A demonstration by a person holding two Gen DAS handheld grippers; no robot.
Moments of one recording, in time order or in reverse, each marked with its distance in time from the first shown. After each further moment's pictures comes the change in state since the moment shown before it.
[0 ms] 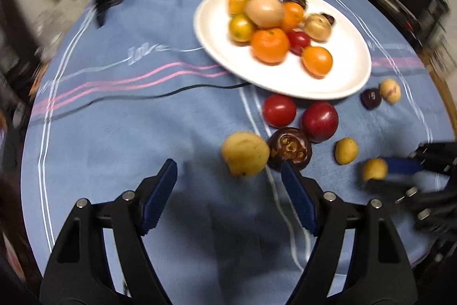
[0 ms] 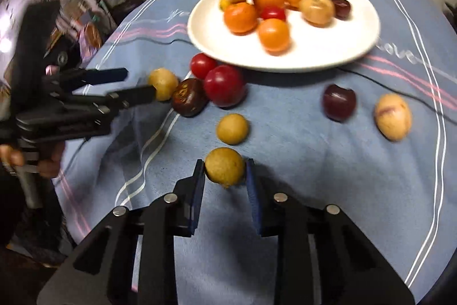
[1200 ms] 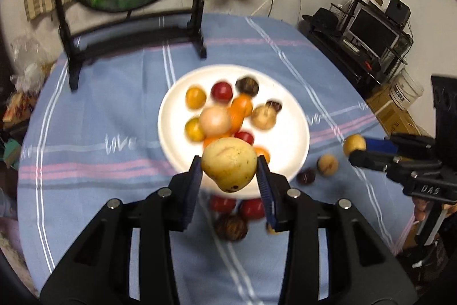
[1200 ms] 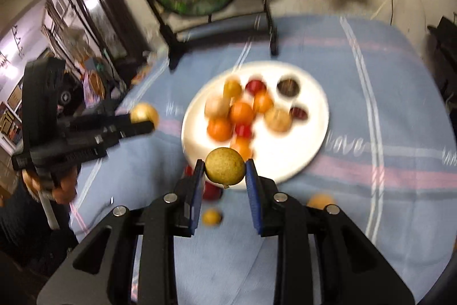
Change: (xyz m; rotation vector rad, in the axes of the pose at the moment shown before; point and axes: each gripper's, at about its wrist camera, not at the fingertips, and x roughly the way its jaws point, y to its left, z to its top) left arm -0.073 -0.012 0.089 -0.026 -0.208 -0.178; right arm -0.100 -0.025 0.081 -0.003 -0.270 -0.007
